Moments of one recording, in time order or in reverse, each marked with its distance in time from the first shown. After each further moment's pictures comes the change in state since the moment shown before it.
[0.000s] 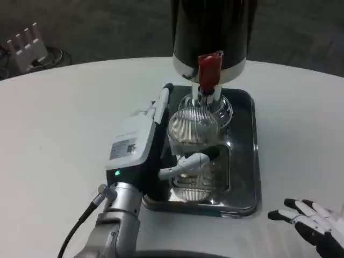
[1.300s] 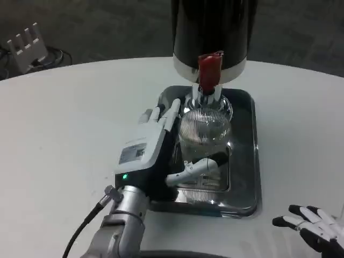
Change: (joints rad) left arm 0.023 -0.008 -0.004 -0.041 -0.016 -0.002 -0.113; right arm 0.049 0.001 -0.023 -0.009 0.017 -0.020 -0.006
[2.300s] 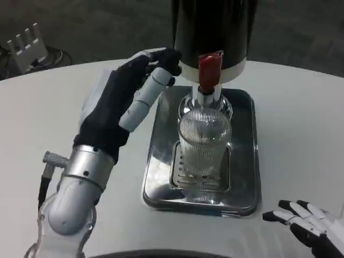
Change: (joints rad) left arm 0.148 -0.023 0.334 -0.805 -0.579 0.300 -0.524; right arm -0.039 0.009 0.041 0.002 -0.022 0.005 0.000
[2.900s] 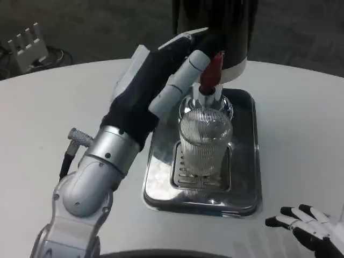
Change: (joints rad) left arm -0.096 0.001 -0.072 -0.060 -0.020 0.083 -0.076; right arm 0.020 -0.005 -0.010 0.000 0.012 0.000 0.000
